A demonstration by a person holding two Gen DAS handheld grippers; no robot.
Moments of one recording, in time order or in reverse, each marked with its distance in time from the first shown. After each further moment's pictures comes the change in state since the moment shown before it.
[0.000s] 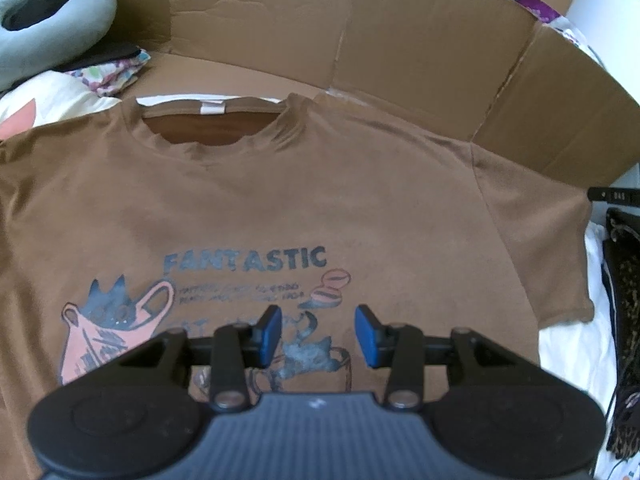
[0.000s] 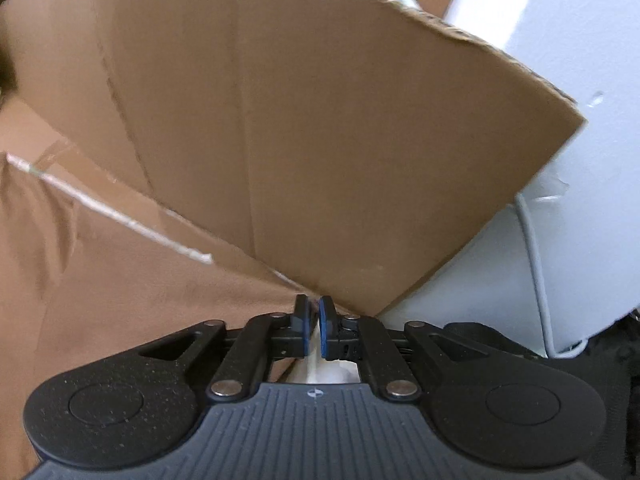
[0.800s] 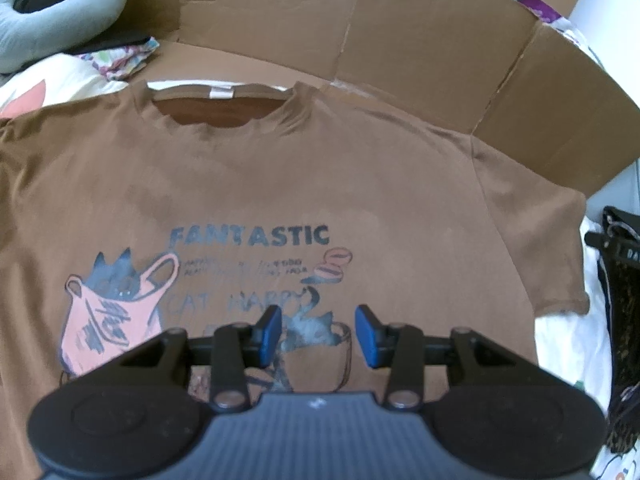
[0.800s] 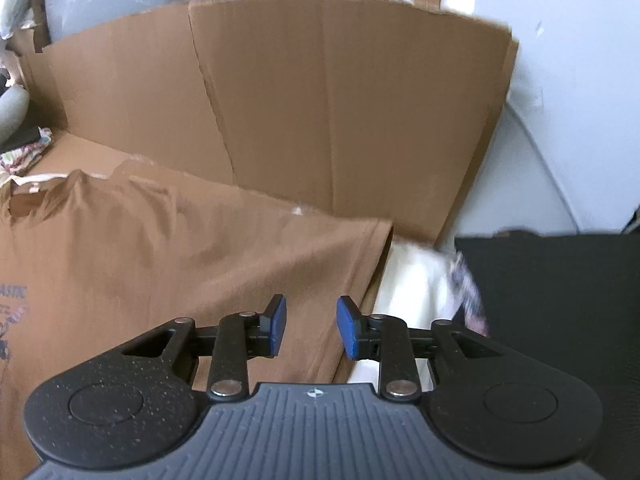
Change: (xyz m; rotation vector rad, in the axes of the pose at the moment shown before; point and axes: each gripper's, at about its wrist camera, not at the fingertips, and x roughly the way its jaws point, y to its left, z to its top) left arm -0.009 0.003 -0.014 -0.033 0.017 -0.005; right arm -0.052 0.034 -0.080 0.137 -0.041 0.140
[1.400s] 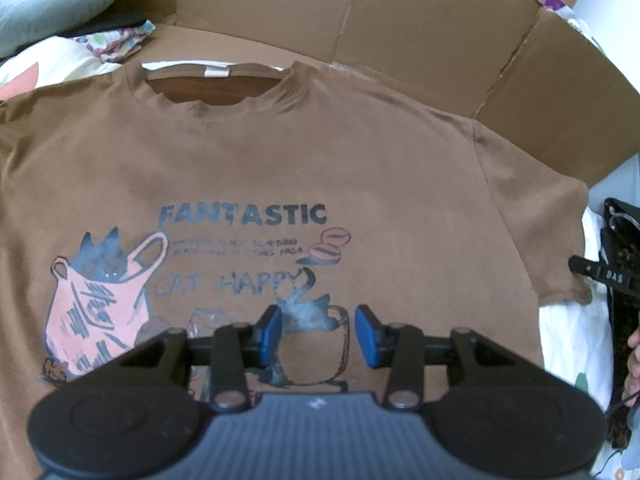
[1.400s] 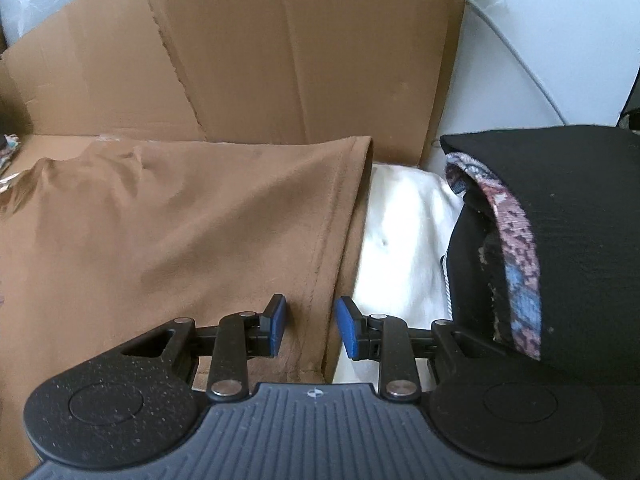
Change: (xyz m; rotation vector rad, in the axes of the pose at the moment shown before) left arm 0.010 0.002 -0.006 -0.009 0.031 -0.012; right arm 0.022 -0.004 -0.033 0.147 0.055 -0.058
